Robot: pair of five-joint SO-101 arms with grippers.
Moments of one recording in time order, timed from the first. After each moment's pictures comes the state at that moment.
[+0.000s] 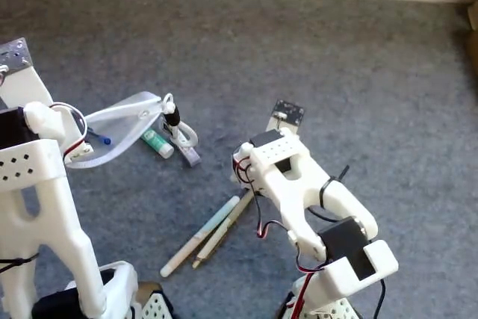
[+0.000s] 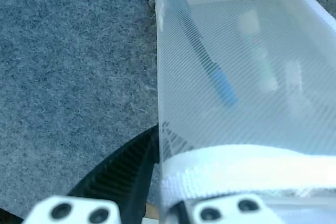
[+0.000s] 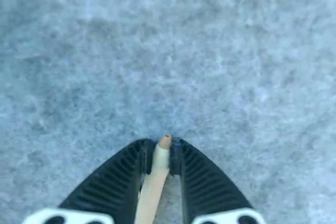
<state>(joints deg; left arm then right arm) -25.5 -22.5 11.9 98.0 16.7 -29.5 1.7 34.5 56.3 -44.9</state>
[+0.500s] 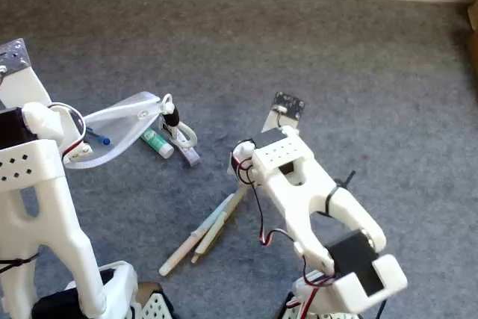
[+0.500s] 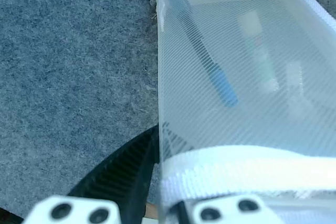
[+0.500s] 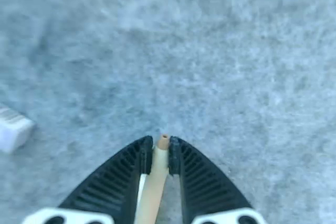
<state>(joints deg) -26.2 -22.5 11.9 98.0 16.7 -29.9 -4.8 34.5 56.3 -44.8</state>
